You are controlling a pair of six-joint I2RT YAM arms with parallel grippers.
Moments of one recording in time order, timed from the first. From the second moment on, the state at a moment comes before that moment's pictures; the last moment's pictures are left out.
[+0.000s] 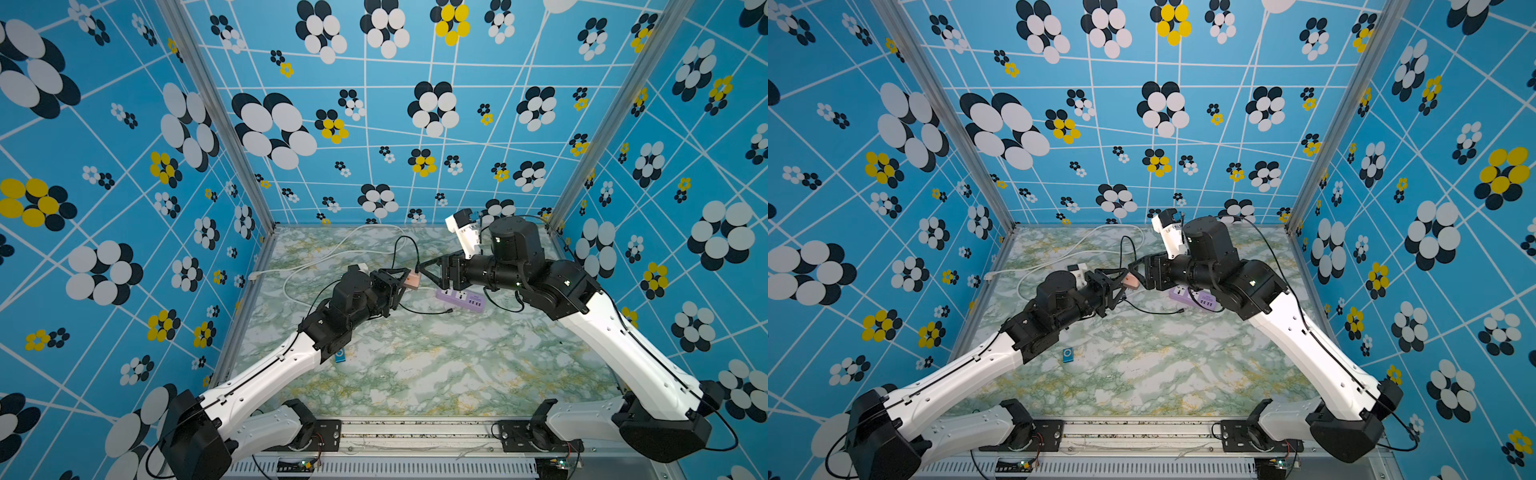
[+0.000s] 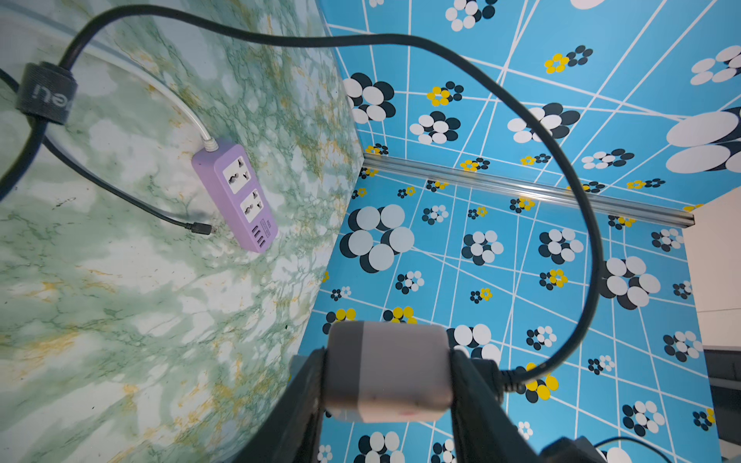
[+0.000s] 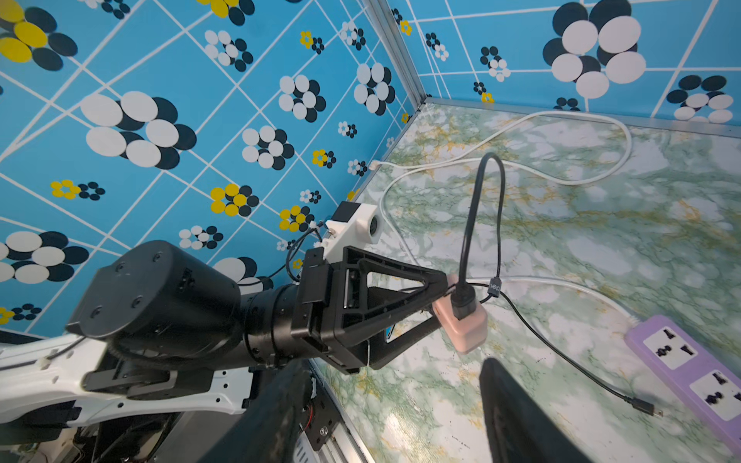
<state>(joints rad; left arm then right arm) -0.71 1.12 0.87 0.02 0.06 -1.66 0.74 1.34 1.63 -0.78 -0.24 0.40</state>
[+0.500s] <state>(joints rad) -0.71 1.14 0.87 0.09 0.13 -1.65 0.73 1.36 1.52 -0.80 -0.27 0.31</state>
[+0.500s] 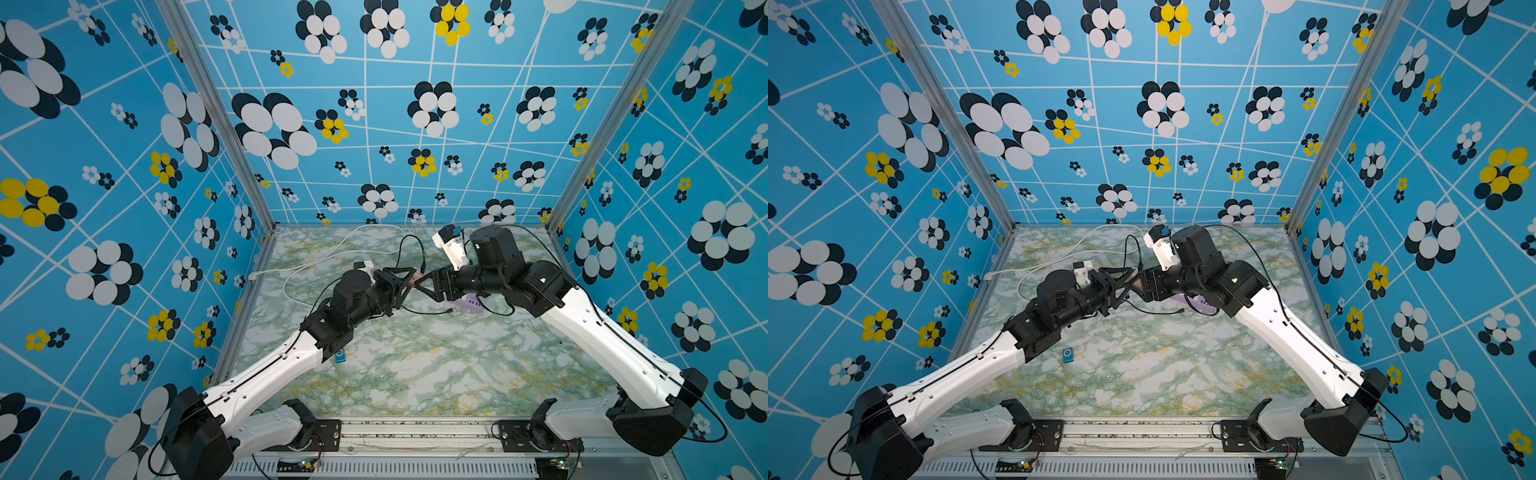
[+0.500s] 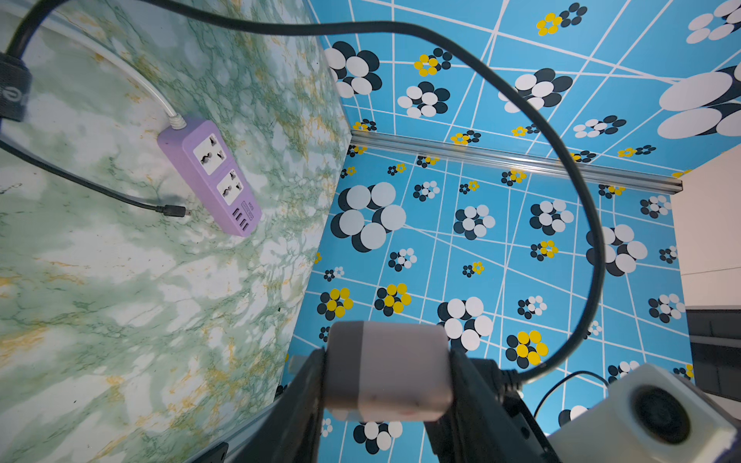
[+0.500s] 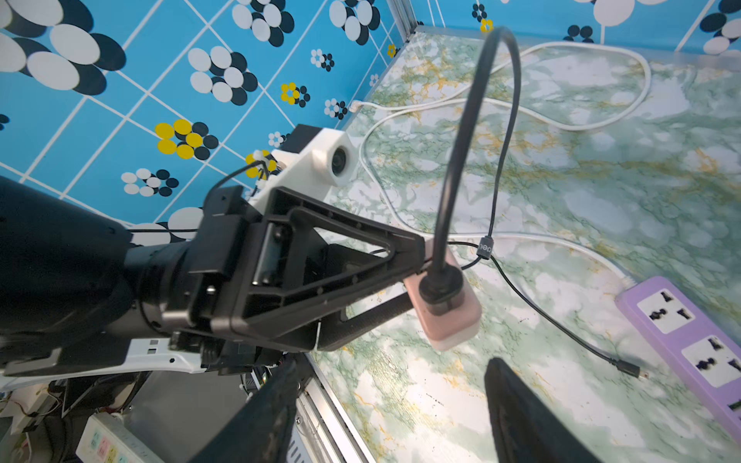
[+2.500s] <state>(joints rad) -0.71 1.23 0.98 0.10 0.23 -1.48 0.58 1.36 1.44 -0.71 -0.45 0.10</state>
